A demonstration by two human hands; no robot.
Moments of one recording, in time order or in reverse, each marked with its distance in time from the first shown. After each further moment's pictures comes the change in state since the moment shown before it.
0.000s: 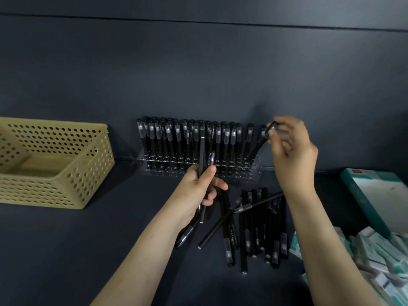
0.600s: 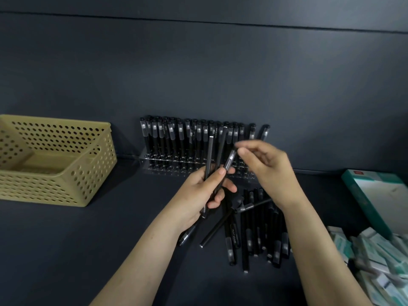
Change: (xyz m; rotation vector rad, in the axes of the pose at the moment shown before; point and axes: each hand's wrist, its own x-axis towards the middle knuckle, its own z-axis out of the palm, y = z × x) left_hand -0.010 0.001 0.000 -0.047 -0.137 0.063; right_hand -0.019 -0.026 0.011 0.179 -0.440 0.345
